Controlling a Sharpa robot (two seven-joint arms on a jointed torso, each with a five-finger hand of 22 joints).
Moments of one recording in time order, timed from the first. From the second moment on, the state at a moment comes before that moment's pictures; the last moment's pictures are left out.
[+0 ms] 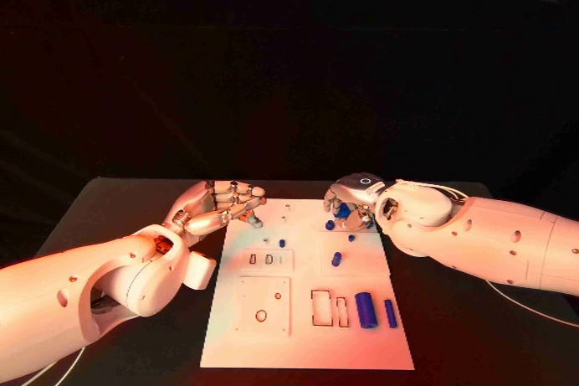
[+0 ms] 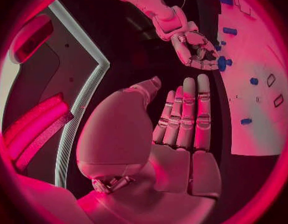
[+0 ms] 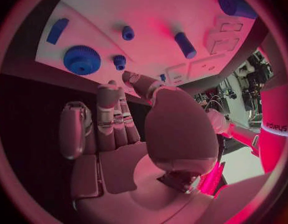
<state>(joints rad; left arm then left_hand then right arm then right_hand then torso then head) 1.15 -0.97 0.00 1.72 -0.24 -0.32 0.42 1.41 -0.19 0.46 0.19 0.06 0.82 0.21 0.31 0.27 1.06 0.15 0.11 0.08 1.00 0.08 0.73 0.61 0.17 0.96 0.18 0.61 0.26 1.35 -0.68 -0.18 1.34 -1.68 -0.26 -0.08 1.22 -0.25 0.65 -0.07 0.20 1.00 0.13 0.21 0.32 1.20 0.08 0.06 0.08 1.46 -0.01 0.87 0.80 0.07 1.41 0.09 1.40 1.27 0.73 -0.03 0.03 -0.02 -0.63</state>
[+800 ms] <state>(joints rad) 1.16 -0.97 0.00 1.72 -0.22 -0.31 0.42 1.41 -0.19 0.46 0.19 0.06 0.82 0.21 0.31 0.27 1.05 0.16 0.11 0.08 0.98 0.09 0.73 0.61 0.17 0.94 0.18 0.61 0.26 1.33 -0.64 -0.19 1.28 -1.68 -0.21 -0.10 1.21 -0.25 0.63 -0.05 0.18 0.99 0.14 0.21 0.34 1.17 0.09 0.06 0.07 1.46 0.00 0.93 0.84 0.07 1.42 0.09 1.42 1.29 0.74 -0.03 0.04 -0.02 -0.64</state>
